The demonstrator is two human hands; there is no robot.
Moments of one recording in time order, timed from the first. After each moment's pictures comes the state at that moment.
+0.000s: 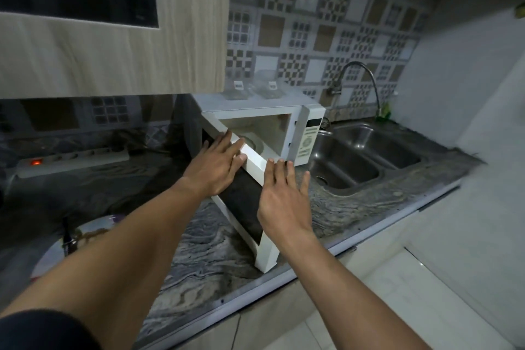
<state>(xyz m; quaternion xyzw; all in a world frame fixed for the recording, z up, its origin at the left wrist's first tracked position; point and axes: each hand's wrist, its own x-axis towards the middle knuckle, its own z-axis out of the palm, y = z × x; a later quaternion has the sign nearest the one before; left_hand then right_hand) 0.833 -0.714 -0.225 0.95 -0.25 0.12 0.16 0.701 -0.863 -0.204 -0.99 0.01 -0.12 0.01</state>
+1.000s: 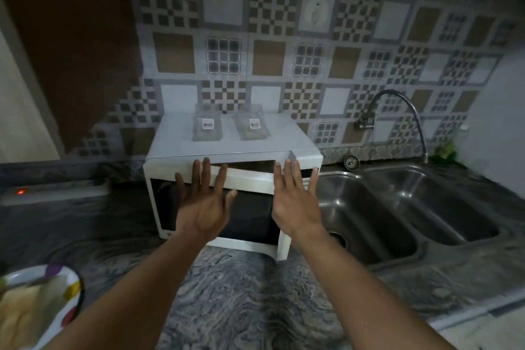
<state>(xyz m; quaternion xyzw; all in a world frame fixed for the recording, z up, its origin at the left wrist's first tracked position) 0.949 -0.883 -0.250 0.97 0.01 0.23 0.03 0.953 -1.085 -0.207 -0.98 -0.13 -0.13 -0.02</state>
